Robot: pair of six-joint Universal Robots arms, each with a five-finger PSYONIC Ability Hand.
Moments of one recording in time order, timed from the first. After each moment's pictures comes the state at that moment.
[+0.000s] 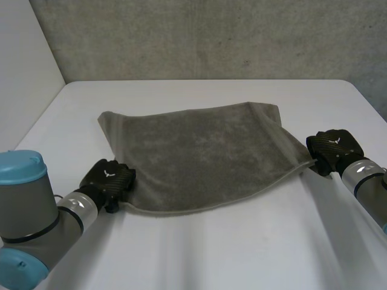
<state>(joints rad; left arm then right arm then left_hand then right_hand) 4.42 -1.95 -1.88 3.39 -1.38 3.63 1.63 -1.10 1.69 -0.29 1.29 2.65 0.78 0.78 0.78 0.78 0.60 1.34 1.33 1.34 1.34 1.17</state>
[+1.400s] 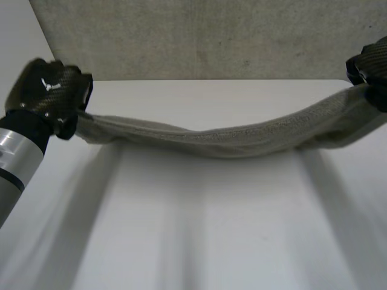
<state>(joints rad) 4.43 -1.43 -1.80 3.30 -1.44 3.63 1.56 -1.57 1.30 0.48 1.14 2.40 1.18 1.22 1.22 1.22 1.02 1.34 1.34 1.34 1.34 1.17</state>
